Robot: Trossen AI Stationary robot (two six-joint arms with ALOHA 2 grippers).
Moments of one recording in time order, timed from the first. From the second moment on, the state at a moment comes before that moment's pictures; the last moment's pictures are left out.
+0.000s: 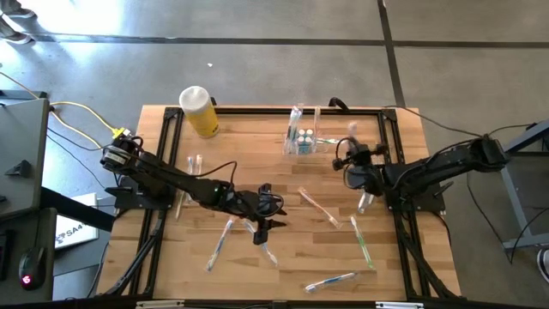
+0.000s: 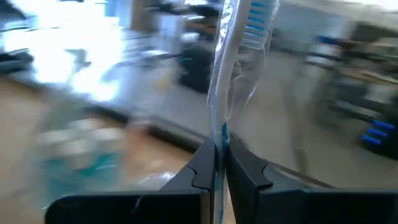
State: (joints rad) left arm -0.30 1.61 1.05 0.12 -0.15 -0.28; right arm 0.10 1.09 0.37 0.12 1.34 0.38
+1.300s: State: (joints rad) left arm -0.37 1.61 1.05 0.10 -0.18 -0.27; right arm -0.35 1.67 0.37 1.07 0.60 -0.05
